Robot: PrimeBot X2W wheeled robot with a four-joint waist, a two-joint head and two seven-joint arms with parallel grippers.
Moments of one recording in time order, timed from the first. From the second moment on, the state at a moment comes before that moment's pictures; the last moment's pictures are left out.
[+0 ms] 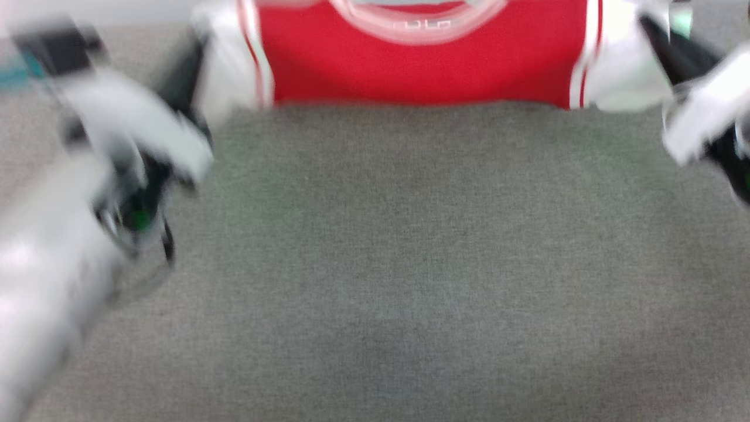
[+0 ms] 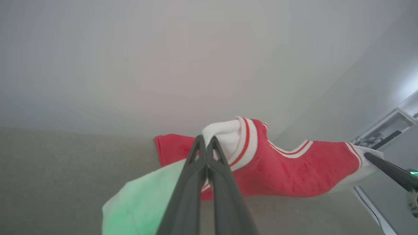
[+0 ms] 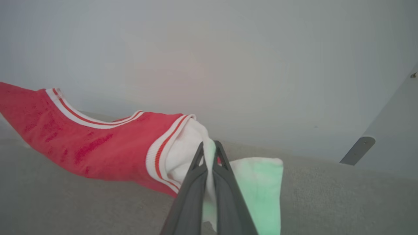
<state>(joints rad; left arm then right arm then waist) -1.13 0.63 -1.02 0.61 -1.52 -0.13 -0.25 -1.10 -0.58 0.80 0.63 1.00 0.13 -0.05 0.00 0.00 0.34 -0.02</state>
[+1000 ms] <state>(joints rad) -0.28 1.09 -1.04 -0.19 -1.50 -0.11 -0.23 -0.08 -0.93 0.43 -0.18 1.03 0.13 0.43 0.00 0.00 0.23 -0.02</state>
